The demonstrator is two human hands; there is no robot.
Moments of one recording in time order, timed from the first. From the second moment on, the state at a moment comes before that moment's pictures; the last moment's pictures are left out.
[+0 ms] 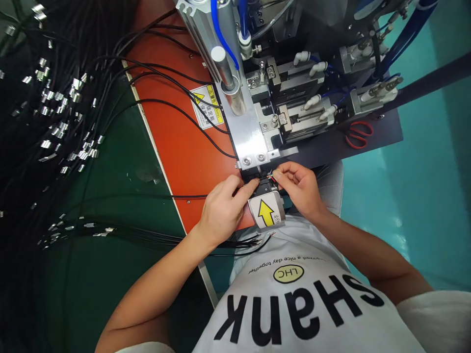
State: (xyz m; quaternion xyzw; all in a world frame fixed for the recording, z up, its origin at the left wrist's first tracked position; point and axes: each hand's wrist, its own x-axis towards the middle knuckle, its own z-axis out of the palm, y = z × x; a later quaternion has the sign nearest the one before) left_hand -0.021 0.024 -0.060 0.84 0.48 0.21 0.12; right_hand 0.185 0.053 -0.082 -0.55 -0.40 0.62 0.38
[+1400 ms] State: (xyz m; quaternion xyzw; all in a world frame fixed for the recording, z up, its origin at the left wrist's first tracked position) left_hand -0.020 0.028 -0.060 0.87 0.47 0.13 0.08; right_hand 0.183 0.055 -0.067 -0.62 -0.63 0.37 0.27
